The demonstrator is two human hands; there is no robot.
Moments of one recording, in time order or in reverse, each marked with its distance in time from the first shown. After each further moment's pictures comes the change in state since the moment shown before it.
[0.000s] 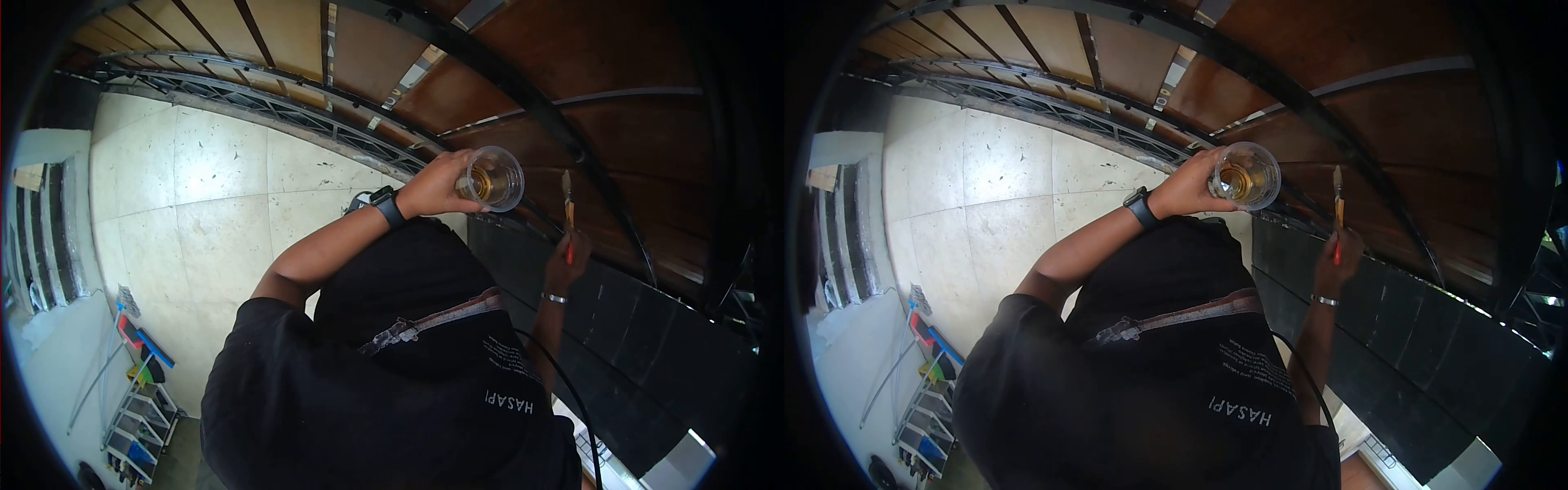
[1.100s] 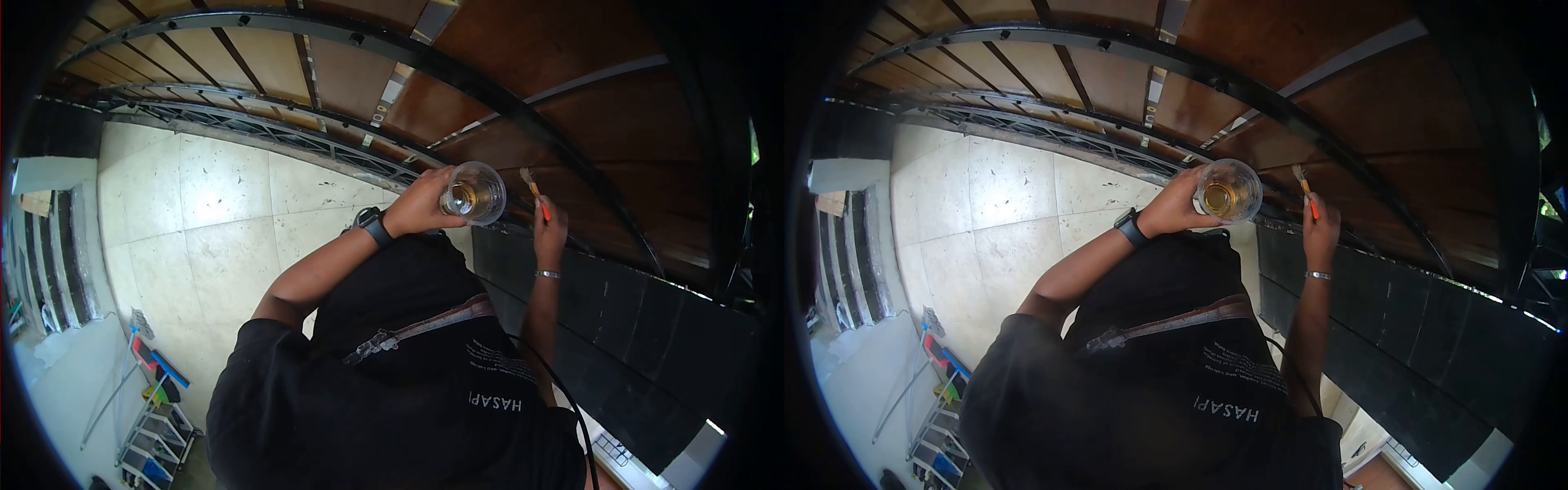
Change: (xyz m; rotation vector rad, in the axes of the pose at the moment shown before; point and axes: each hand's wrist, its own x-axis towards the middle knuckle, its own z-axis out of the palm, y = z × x) left_hand -0.006 0.001 0.007 0.037 -0.108 -0.089; right_hand 0.021 0.003 0.051 0.165 -0.220 0.217
